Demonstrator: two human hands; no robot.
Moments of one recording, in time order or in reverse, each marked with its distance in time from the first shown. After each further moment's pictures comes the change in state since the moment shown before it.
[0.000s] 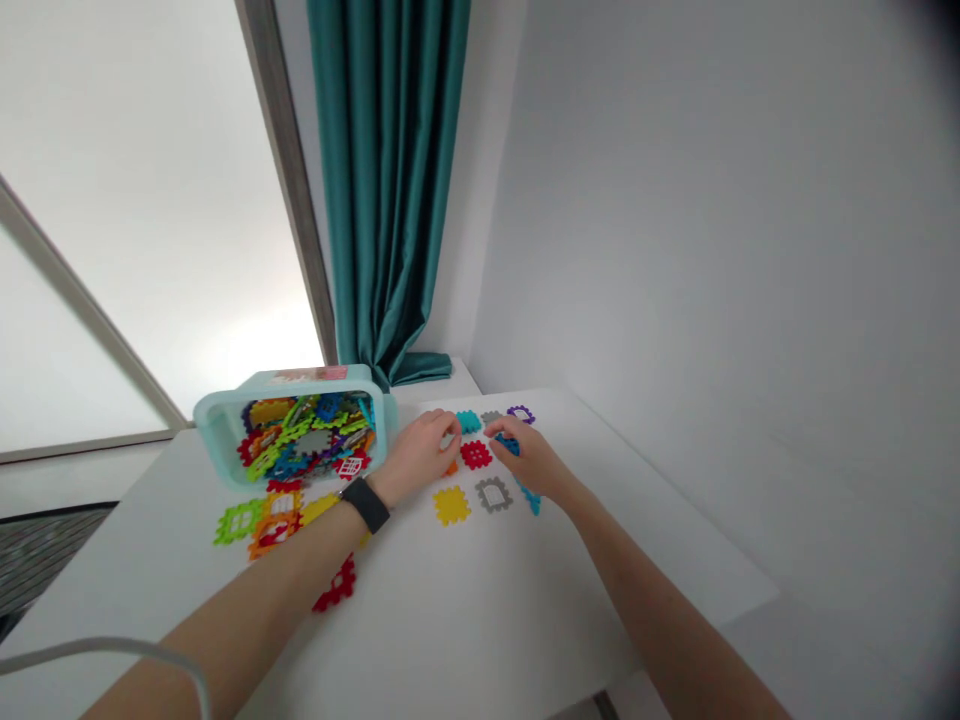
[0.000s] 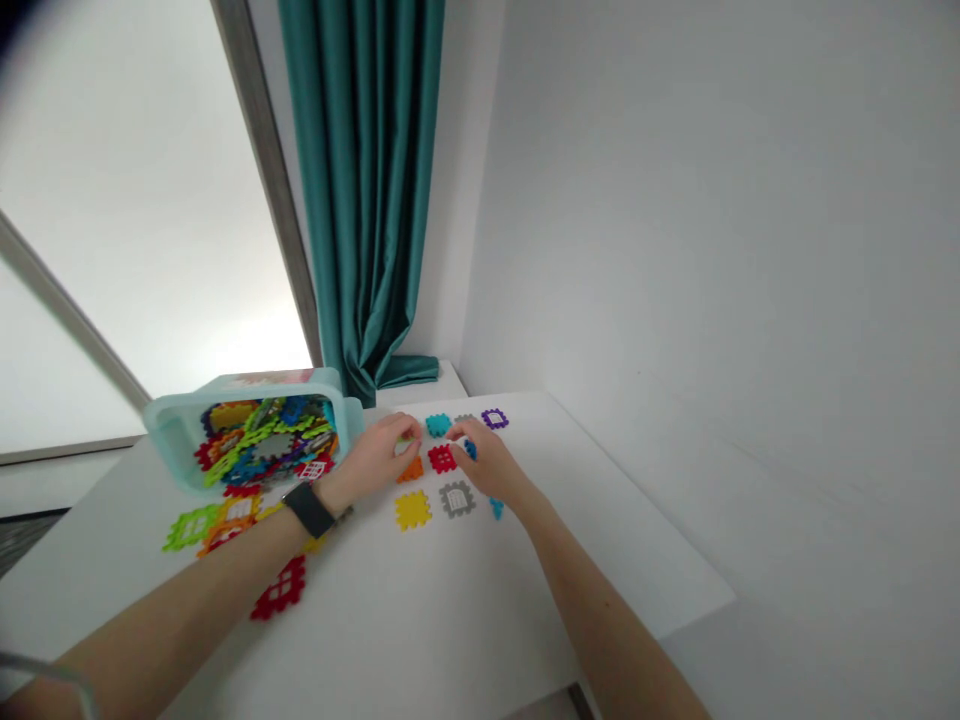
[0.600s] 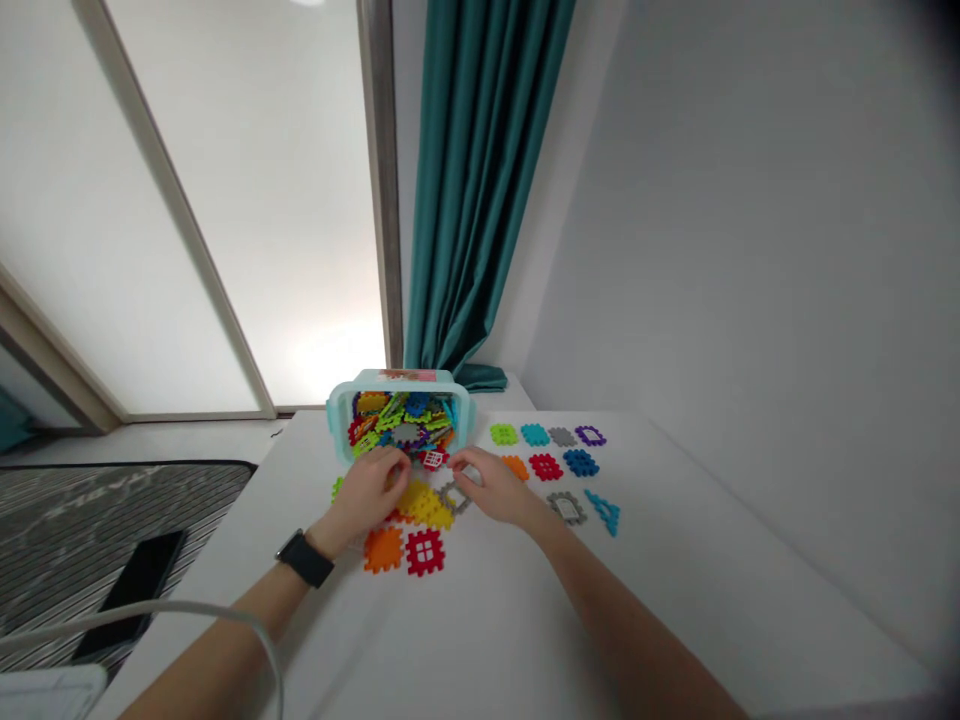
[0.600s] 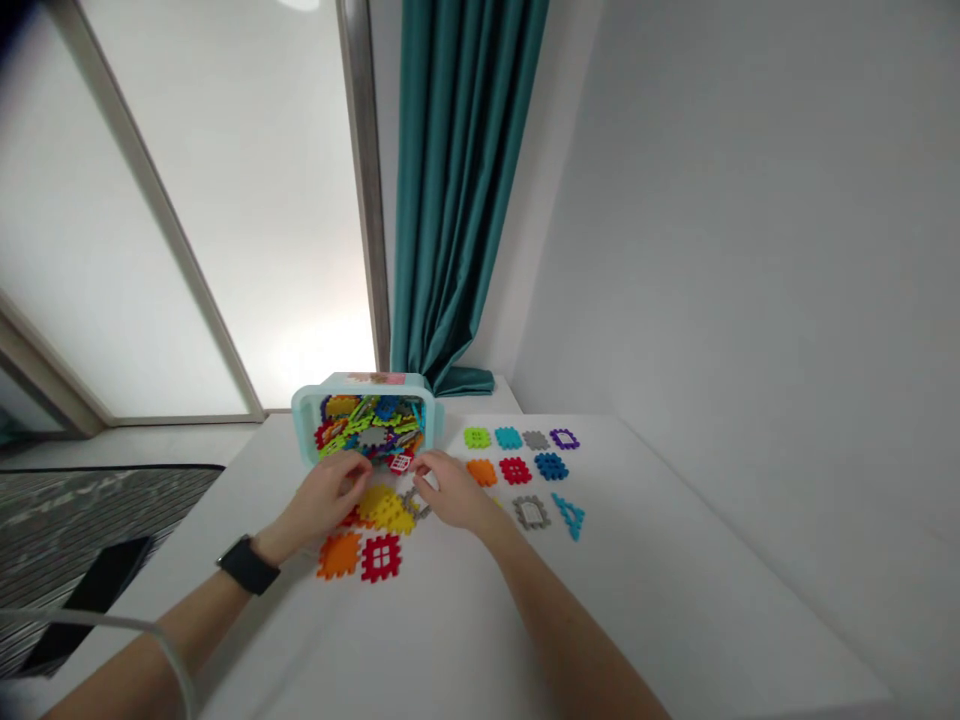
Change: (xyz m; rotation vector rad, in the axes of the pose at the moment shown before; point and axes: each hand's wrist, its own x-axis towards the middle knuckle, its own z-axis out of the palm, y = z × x) left_hand -0.155 -0.076 -0.095 0.164 0.113 -0.212; right_hand 0.031 -0.108 0.123 0.145 -0.230 -0.150
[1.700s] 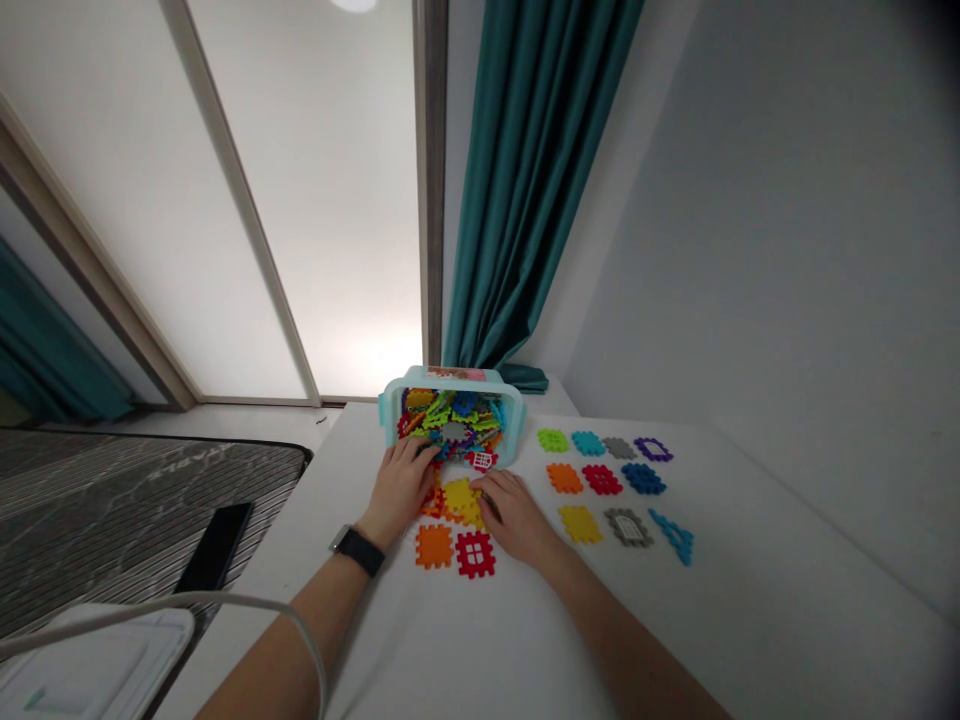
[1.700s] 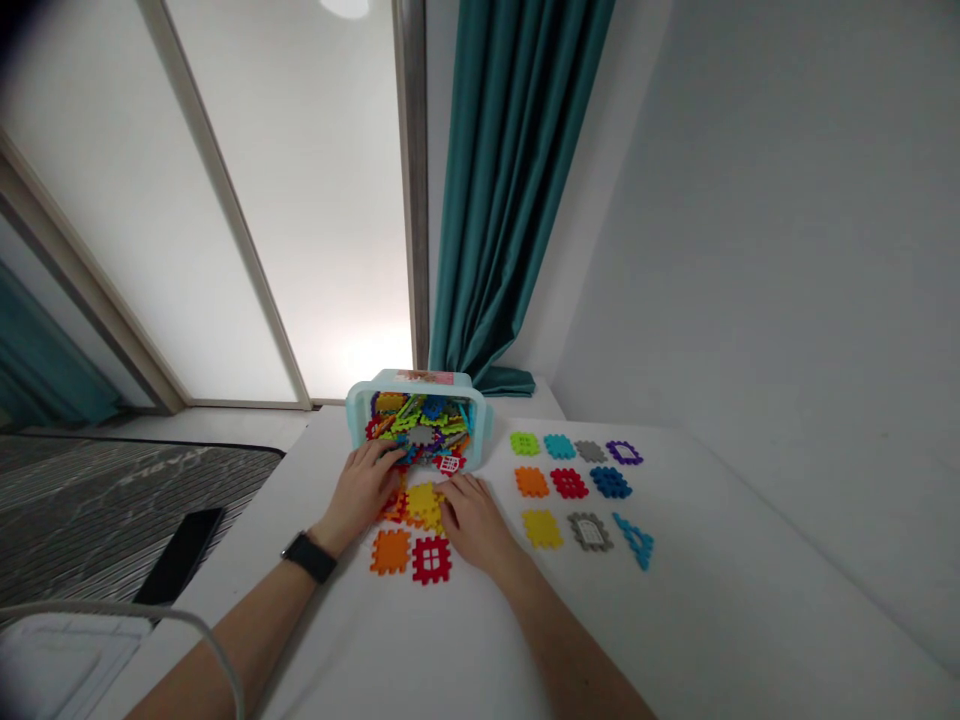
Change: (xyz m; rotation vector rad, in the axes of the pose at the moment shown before) left_hand -0.021 -0.041 0.015 0.244 0.141 -0.010; right_hand -0.011 0.009 0.067 -0.241 0.038 -0.133
